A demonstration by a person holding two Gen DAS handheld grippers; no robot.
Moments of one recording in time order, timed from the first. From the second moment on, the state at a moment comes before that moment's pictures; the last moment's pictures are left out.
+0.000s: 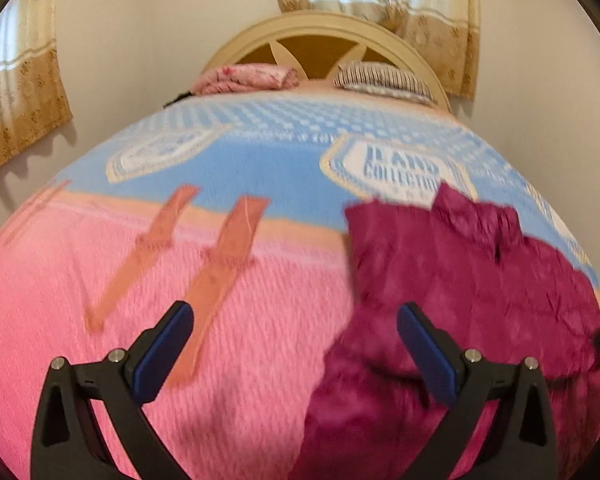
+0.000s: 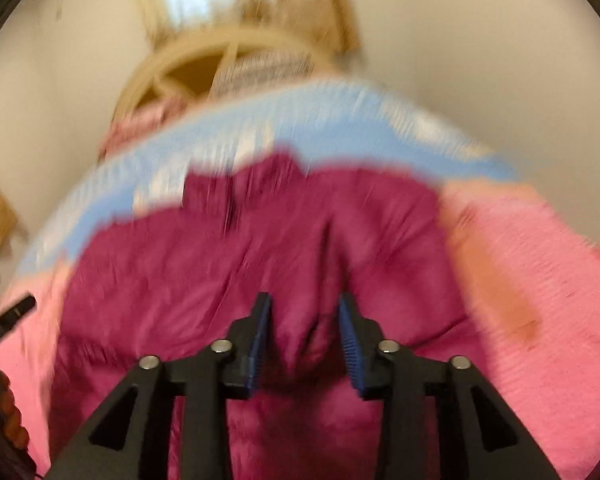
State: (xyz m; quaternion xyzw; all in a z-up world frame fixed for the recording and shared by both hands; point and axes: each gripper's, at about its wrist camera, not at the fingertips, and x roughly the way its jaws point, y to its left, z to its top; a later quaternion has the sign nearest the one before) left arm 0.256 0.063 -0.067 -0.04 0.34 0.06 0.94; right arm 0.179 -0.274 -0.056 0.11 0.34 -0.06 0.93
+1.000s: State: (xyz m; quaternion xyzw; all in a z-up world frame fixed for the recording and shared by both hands) left arm 0.317 0.018 -0.139 -0.06 0.36 0.08 0.93; right arm 0.271 -0.256 -0.091 0.11 0.41 0.02 0.91
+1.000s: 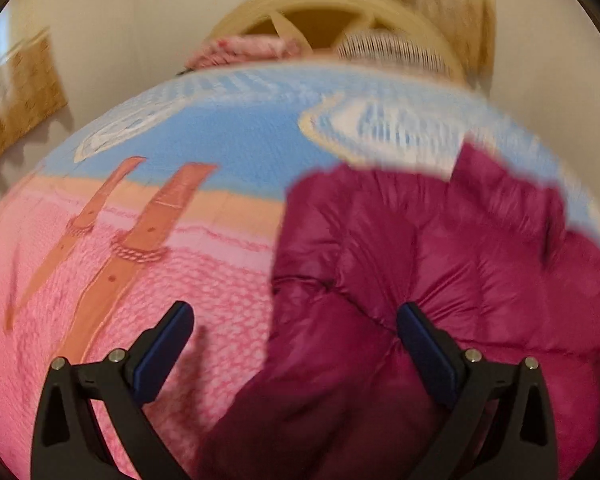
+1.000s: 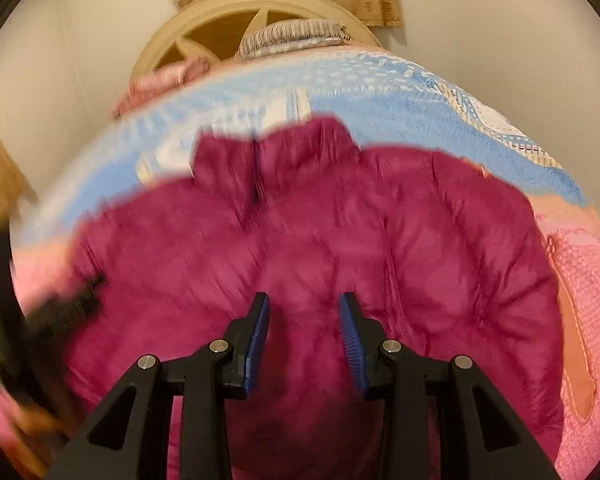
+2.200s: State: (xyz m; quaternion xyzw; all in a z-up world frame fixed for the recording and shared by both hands) left arm 0.297 0.016 -0.120 -0.07 0.28 0.04 0.96; right arm 0.420 -0.317 -0.082 0.23 0.52 -0.07 0.82
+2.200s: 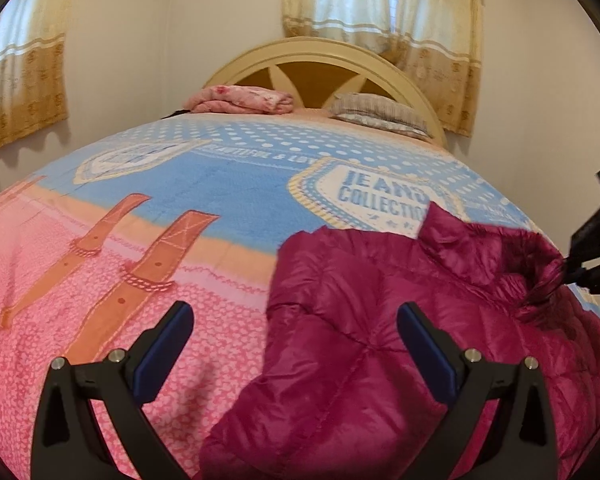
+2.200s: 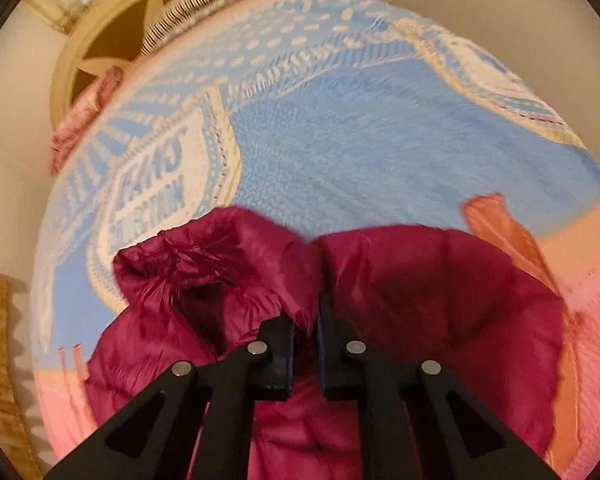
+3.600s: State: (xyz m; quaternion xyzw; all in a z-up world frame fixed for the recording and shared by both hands) left arm 0.384 -0.060 -0.128 -0.09 0.47 -0.01 0.88; right arm 0.337 -0.342 -0.153 0.27 0.39 -0.02 0.88
